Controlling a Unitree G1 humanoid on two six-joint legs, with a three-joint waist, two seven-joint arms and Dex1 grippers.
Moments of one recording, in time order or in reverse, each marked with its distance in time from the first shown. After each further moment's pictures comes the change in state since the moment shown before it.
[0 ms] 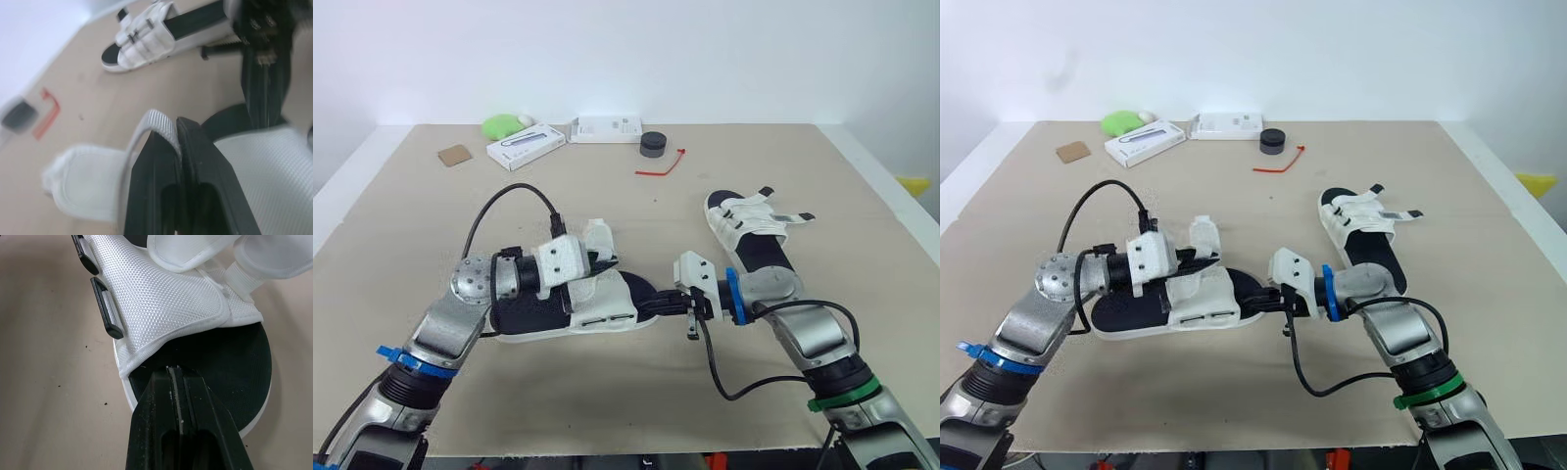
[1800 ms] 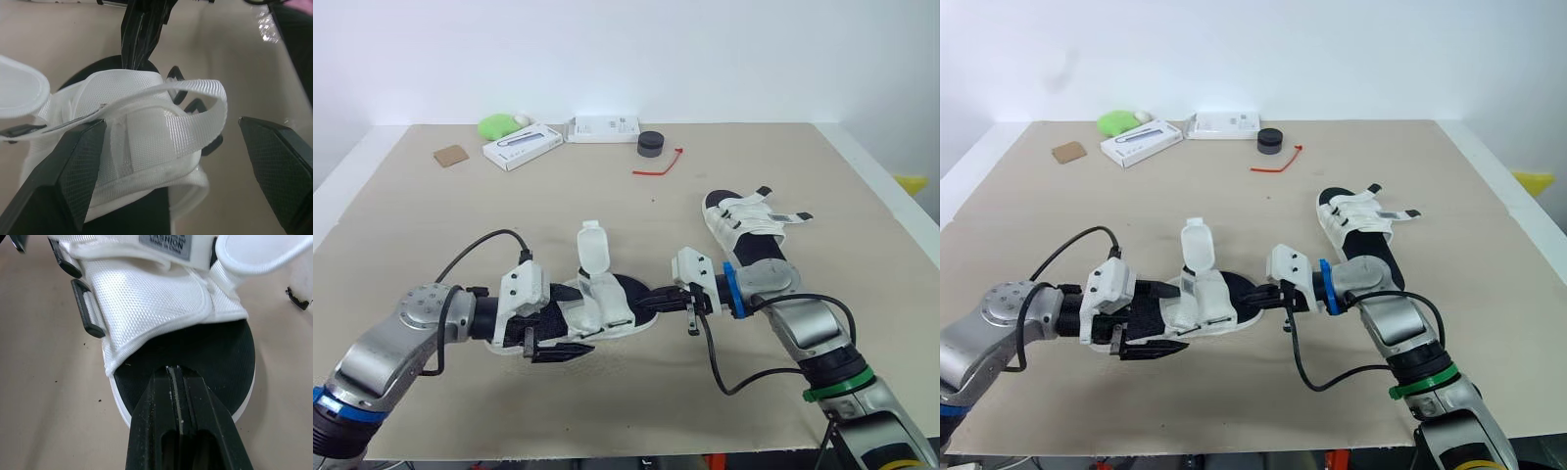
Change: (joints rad) left arm 0.220 0.278 0.123 -0.281 -0.504 0.553 -0.161; right arm -0.049 0.014 0.007 0.059 -0.018 -0.032 0.061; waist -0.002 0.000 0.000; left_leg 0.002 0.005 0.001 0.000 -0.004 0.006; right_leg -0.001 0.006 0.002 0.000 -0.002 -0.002
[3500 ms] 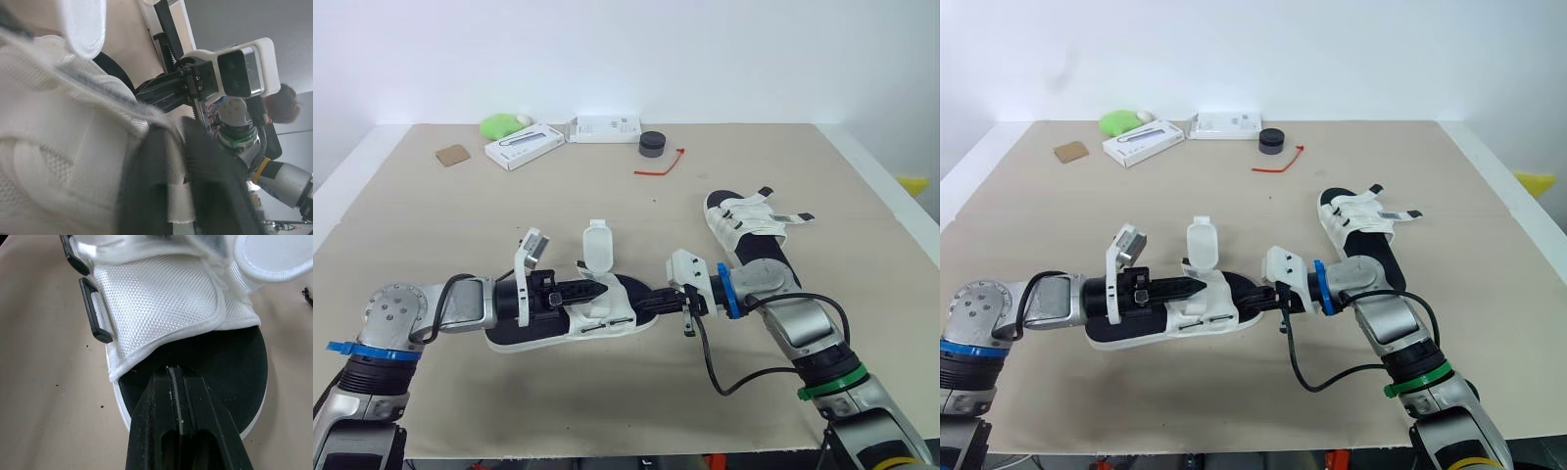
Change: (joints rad) left arm -0.225 -0.210 0.103 0.416 -1.324 0.712 1.089; right arm -0.011 0.017 0.020 0.016 -0.014 -0.003 0.008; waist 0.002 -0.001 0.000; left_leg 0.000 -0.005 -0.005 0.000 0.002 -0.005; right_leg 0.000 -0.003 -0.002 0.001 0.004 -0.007
